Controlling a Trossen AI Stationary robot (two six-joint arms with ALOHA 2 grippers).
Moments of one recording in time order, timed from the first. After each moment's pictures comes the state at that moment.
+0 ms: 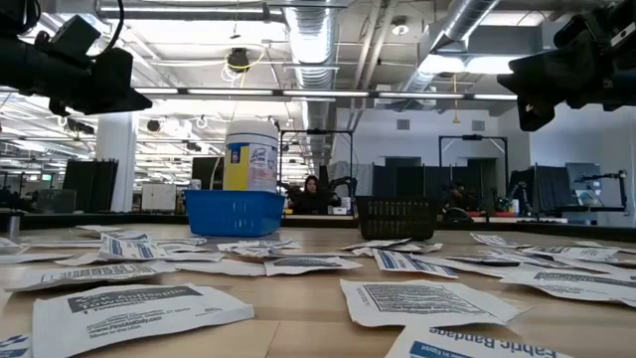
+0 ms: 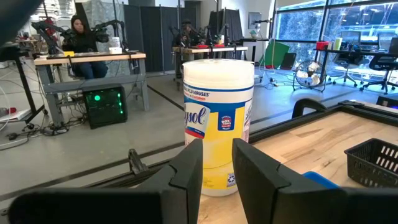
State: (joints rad) left arm -0.36 0.01 0.04 0.12 -1.36 0.02; right arm -0.07 0.04 0.01 0.10 -0.08 0.18
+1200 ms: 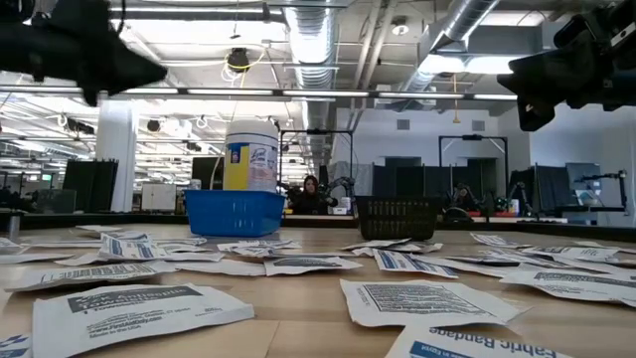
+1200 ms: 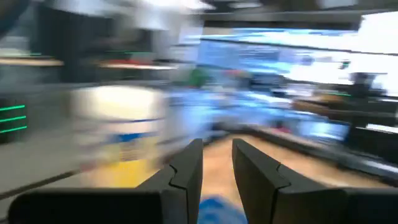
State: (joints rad) left arm -0.36 0.01 0.04 0.33 -0.91 0.05; right arm -0.07 0.04 0.01 0.10 -0.08 0.18
